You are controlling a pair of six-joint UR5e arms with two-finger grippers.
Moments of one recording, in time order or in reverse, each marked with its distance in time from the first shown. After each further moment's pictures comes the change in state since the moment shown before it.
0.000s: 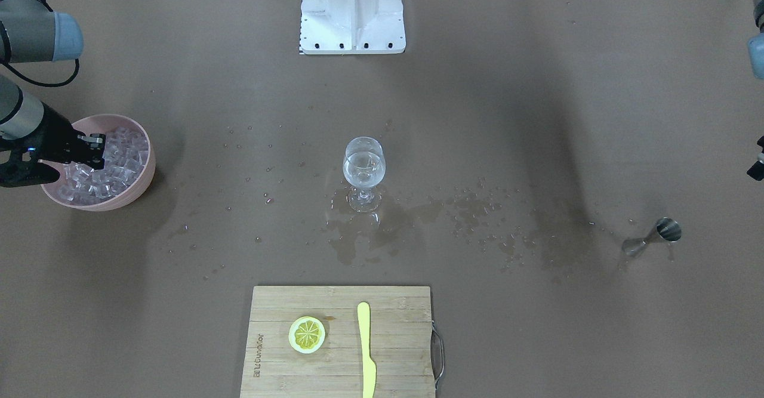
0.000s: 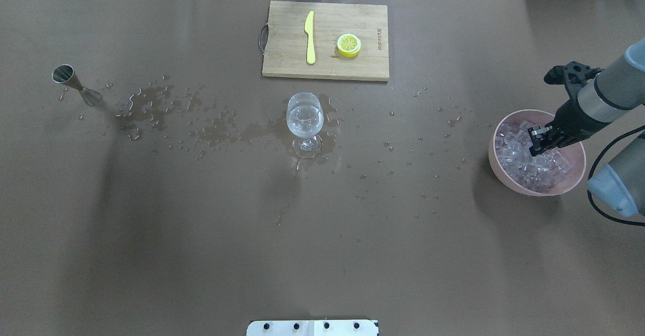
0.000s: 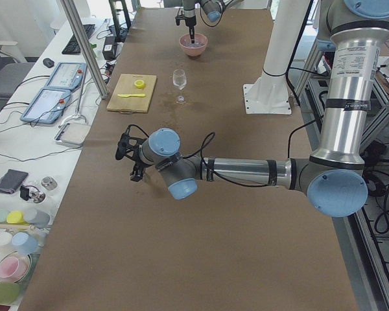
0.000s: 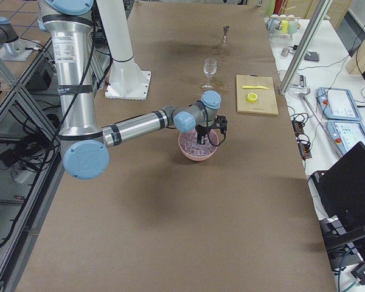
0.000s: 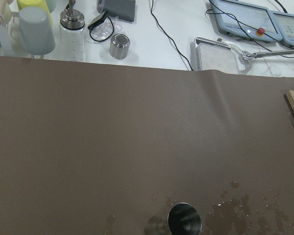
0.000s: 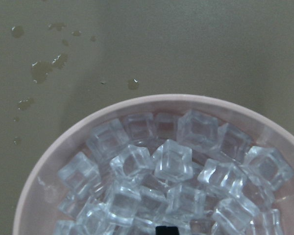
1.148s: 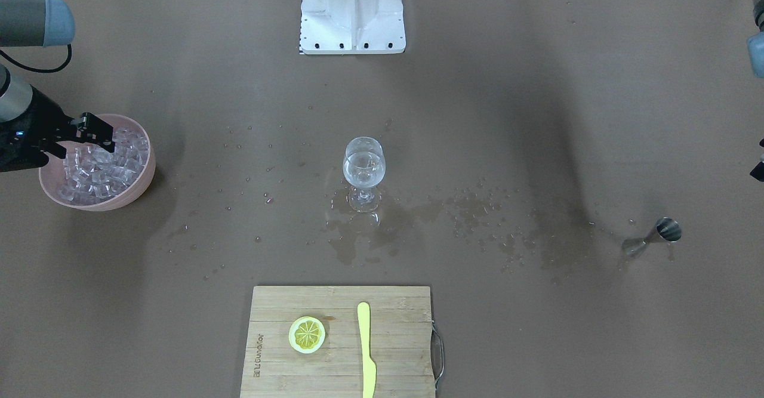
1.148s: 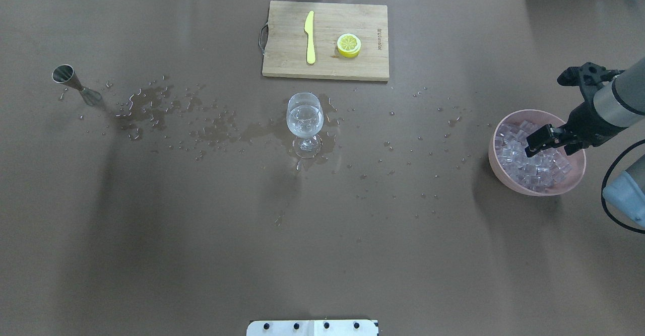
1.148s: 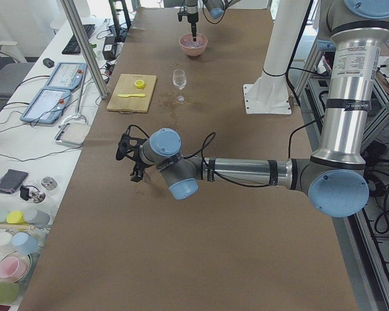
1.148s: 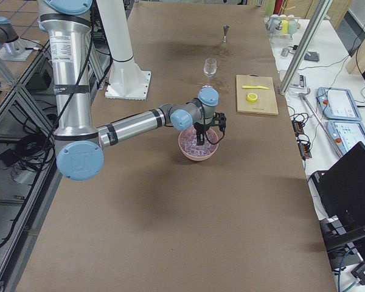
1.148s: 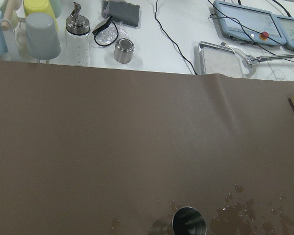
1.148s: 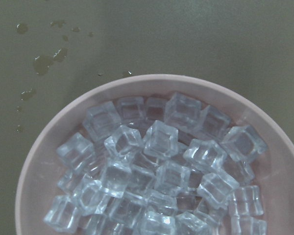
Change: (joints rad) left arm 0.000 0.006 -0.007 0.000 0.008 0.000; right arm 0.006 -0.058 0.064 0.007 -0.017 0.009
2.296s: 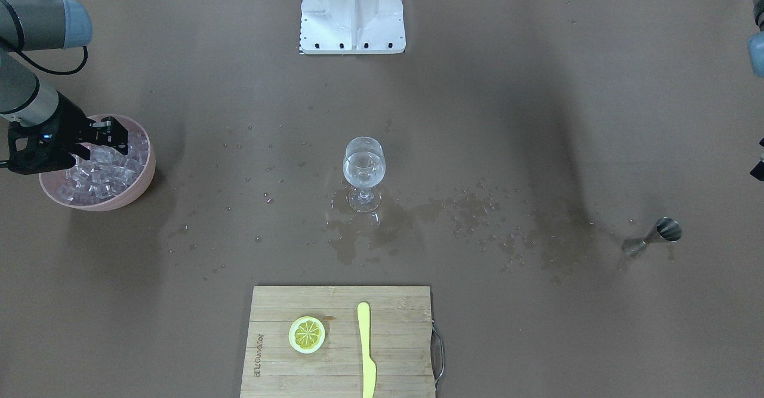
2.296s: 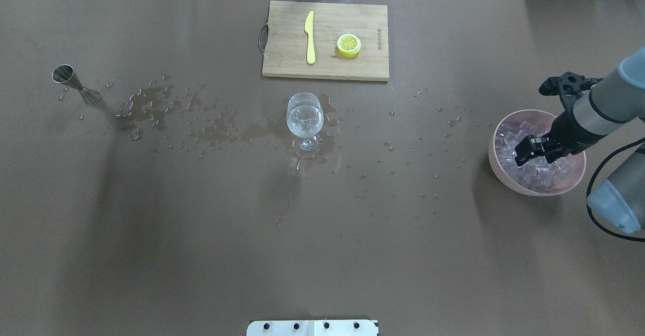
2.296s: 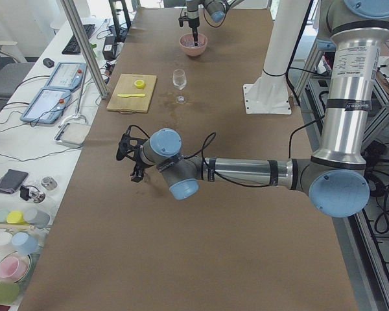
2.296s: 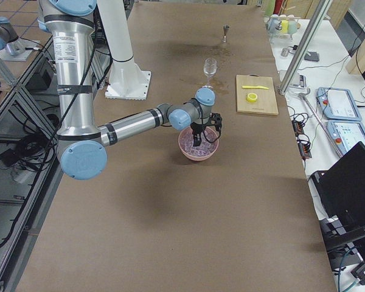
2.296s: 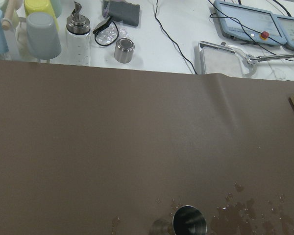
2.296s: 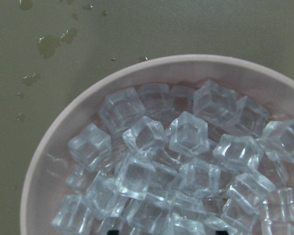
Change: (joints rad) left arm 0.000 0.002 -0.001 0.000 0.000 0.000; right arm -0.054 0.024 -0.016 -0.009 -0.028 0.006
